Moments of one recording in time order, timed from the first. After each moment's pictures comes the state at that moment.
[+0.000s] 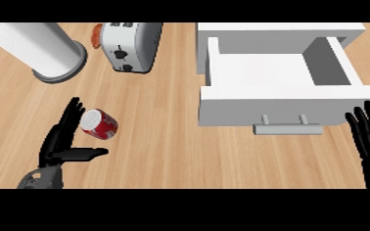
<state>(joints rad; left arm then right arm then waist) -0.21 0.24 0.27 -0.76 -0.02 -0.19 -0.54 0.26 -0.02 -0.21 -2.09 -0.04 0.20 0.05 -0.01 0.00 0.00</state>
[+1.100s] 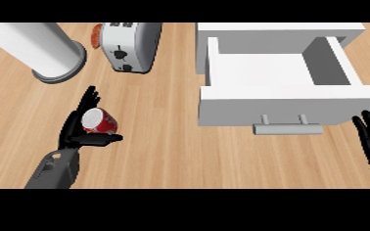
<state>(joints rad) -0.38 0.22 0.24 -0.57 -0.02 -0.14 -0.58 0.28 -0.01 -0.22 -2.15 -0.06 0.21 0.09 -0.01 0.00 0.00</state>
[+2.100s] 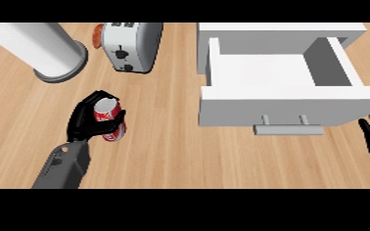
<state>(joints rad) -0.37 0.15 0.22 -0.74 0.07 -0.14 -0.48 0.30 -0.01 -0.24 -2.18 -0.09 0.21 0.09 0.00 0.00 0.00</state>
